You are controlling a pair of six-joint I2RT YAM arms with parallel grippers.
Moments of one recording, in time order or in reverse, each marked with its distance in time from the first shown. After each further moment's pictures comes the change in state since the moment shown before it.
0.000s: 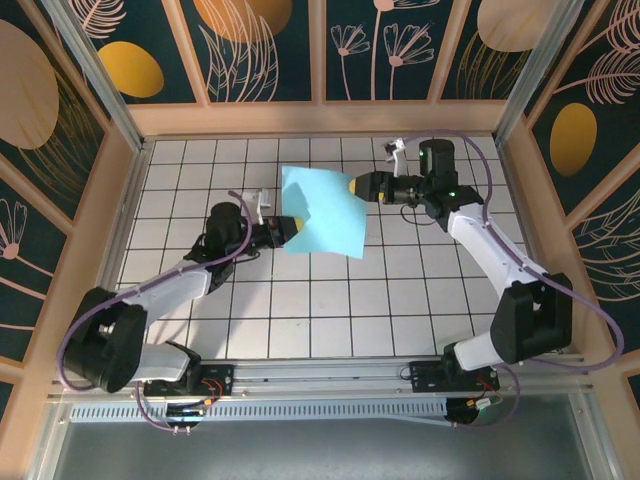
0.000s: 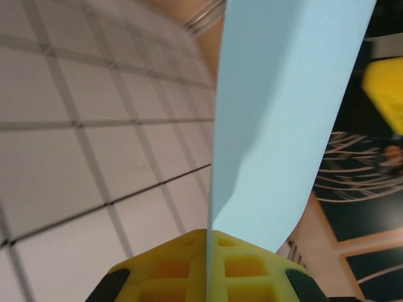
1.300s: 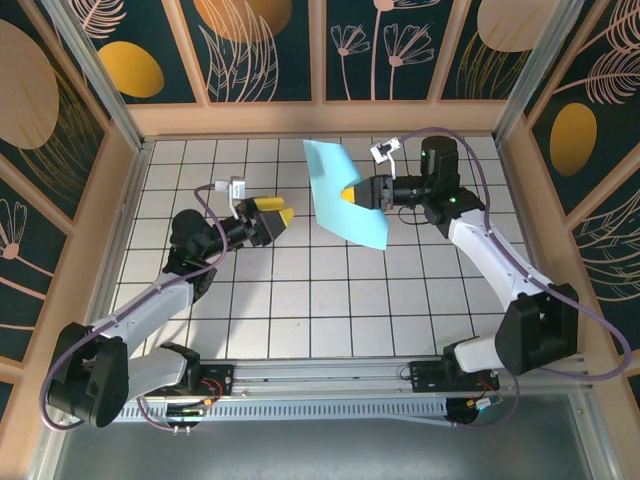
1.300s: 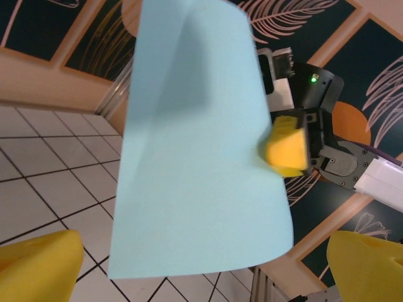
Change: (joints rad) left arm 0.086 -0.201 -0.036 0.323 0.181 -0.009; right arm 0.047 -0.074 -0.004 0.191 -0.449 0.119
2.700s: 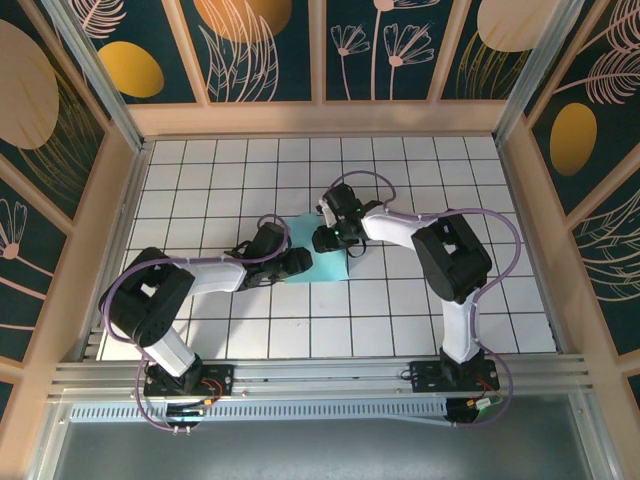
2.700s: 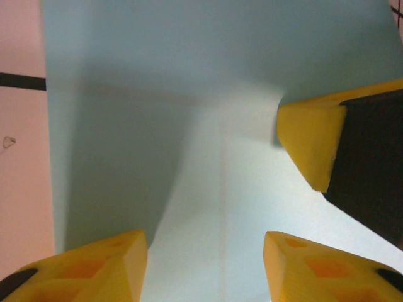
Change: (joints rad) left arm -0.266 0.473 0.108 -0.649 -0.596 -0.040; right arm 0.318 0.604 0.133 -0.314 0.974 -0.208
